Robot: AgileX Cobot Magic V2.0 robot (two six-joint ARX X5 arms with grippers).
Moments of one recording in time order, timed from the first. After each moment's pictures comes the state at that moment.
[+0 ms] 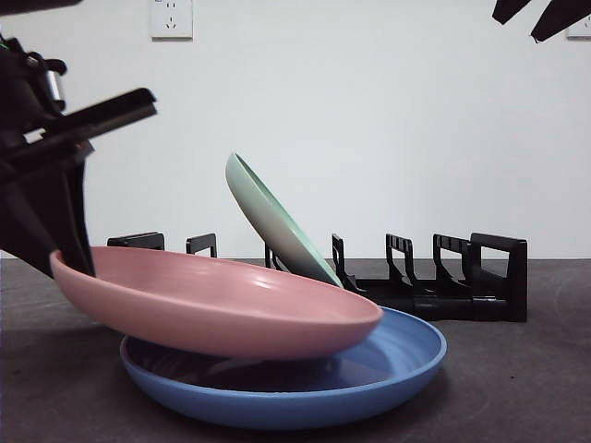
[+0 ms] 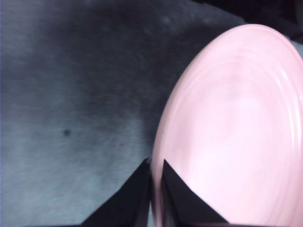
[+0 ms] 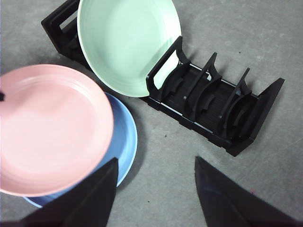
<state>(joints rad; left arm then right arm) -0.62 1.17 0.71 -0.54 0.02 -0.84 0.55 0.89 1.02 -0.81 -0.05 0.02</state>
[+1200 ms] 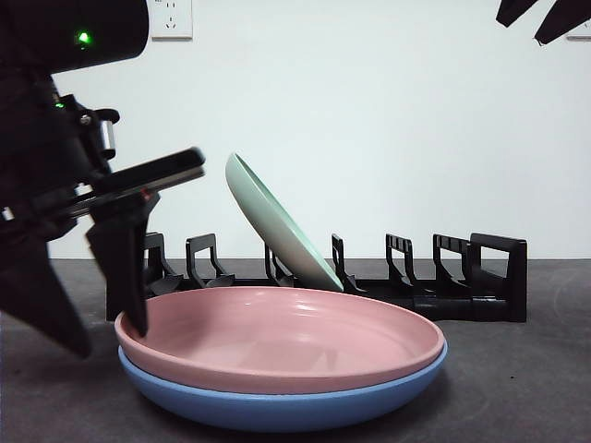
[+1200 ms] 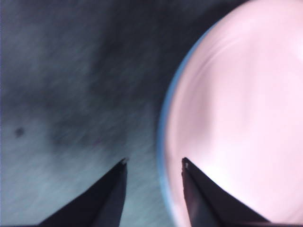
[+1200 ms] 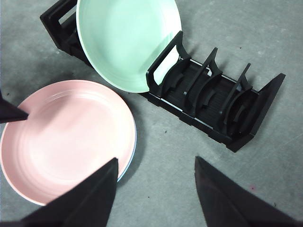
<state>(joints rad) -0.72 1.33 0.71 -0.47 0.00 -0.83 0.55 0.89 1.02 -0.83 -0.05 0.02</state>
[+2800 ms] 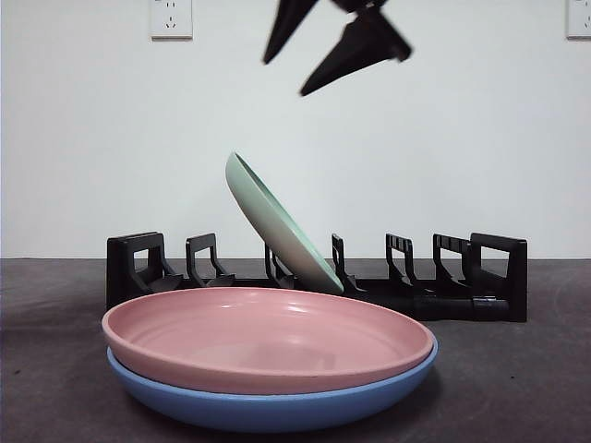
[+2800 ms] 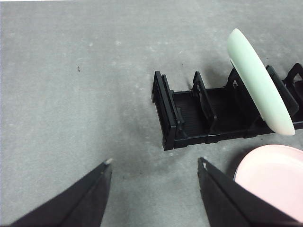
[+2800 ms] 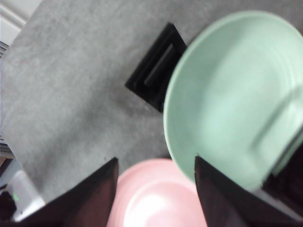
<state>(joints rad) -0.24 0.69 0.88 -0.71 0.00 -0.08 0.58 1.71 1.70 -0.82 -0.42 0.21</state>
